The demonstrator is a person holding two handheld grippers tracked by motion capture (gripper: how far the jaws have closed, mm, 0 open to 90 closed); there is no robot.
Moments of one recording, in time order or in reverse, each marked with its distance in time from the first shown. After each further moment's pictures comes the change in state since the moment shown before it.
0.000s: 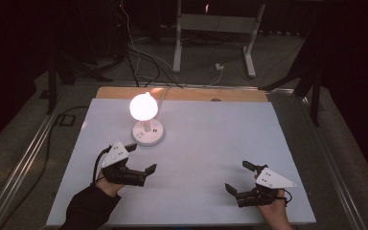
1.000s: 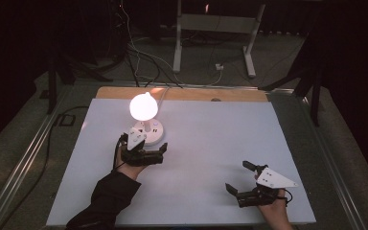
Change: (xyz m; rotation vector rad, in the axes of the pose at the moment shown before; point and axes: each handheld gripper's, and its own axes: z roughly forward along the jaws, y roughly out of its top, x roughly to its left) left arm 0.002 0.018 0.063 0.016 0.282 -0.074; right arm -0.001 0.000 -0.001 -0.007 0.009 0.011
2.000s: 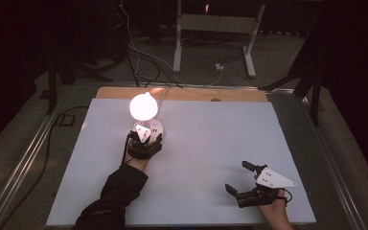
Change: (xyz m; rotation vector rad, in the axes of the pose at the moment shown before) left arm 0.008 -0.016 0.046 0.079 0.172 -0.038; right arm 0.000 0.000 0.001 0.004 0.013 0.000
